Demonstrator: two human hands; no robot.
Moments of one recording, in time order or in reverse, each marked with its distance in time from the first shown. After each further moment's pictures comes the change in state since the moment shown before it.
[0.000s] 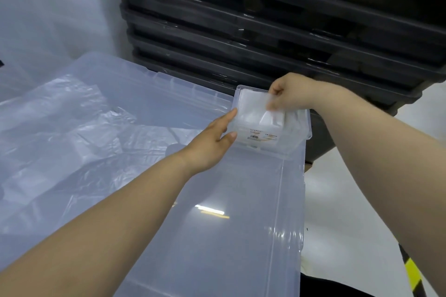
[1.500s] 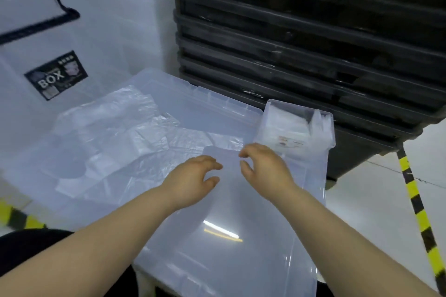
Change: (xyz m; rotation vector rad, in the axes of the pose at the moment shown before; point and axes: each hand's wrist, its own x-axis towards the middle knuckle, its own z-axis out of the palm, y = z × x) left_hand -0.090 -0.038 -0.028 0.620 0.104 -0.009; right_hand -0.079 -0.069 0.117 0.140 0.241 -0.307
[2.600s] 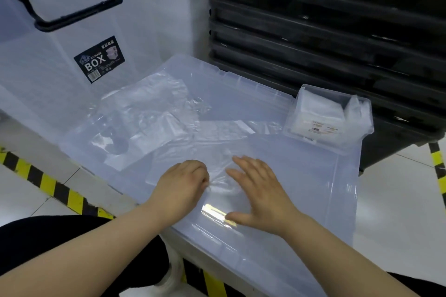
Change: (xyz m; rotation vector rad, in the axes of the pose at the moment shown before) left_hand -0.071 -0.071 0.019 0.255 0.388 0.213; right_hand -0.046 -0.031 0.077 -0.174 0.075 -0.455
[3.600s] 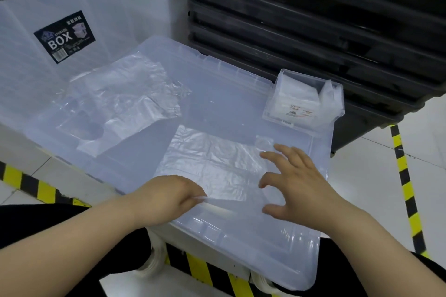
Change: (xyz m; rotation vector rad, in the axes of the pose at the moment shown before) left_hand -0.011 0.025 -0.020 -0.242 -0.644 0.030; right_hand -0.045 0.007 -0.085 -0.195 -0.330 0.156
